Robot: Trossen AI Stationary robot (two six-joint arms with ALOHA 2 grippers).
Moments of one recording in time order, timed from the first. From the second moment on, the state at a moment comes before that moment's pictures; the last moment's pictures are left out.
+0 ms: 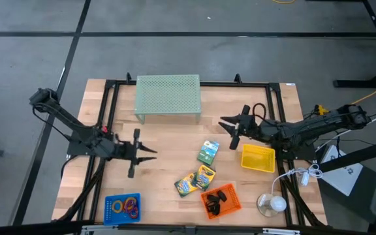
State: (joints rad) left arm -0.54 0.85 0.50 0.21 -0.56 0.08; right arm 0.18 0.99 0.40 0.53 0.53 0.08
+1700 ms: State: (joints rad) left arm -0.48 0.85 0.22 0.44 -0.48 -0.17; right arm -0.05 1.56 0.61 0.13 -0.07 0.53
